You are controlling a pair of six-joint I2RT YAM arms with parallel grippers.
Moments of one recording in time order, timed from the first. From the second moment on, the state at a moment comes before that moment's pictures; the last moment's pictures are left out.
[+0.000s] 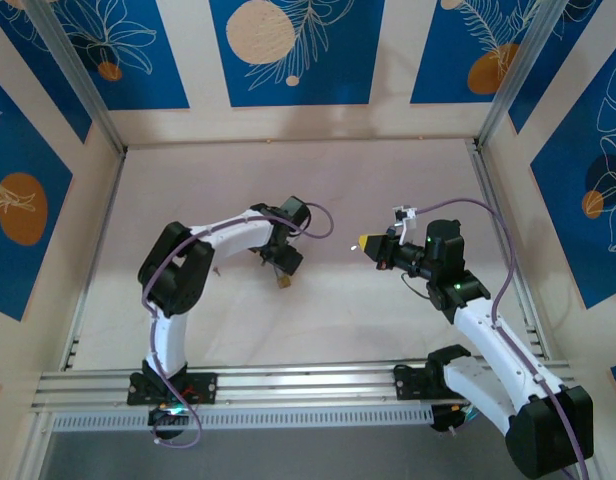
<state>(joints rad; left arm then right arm) -0.68 1.99 1.39 -0.81 -0.19 -0.10 0.28 0.85 0.55 -0.05 -0.59 0.52</state>
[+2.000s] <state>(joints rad) -0.78 1.97 1.37 -0.90 -0.16 0.17 0.25 0.87 0.55 -0.03 -0.60 0.52</state>
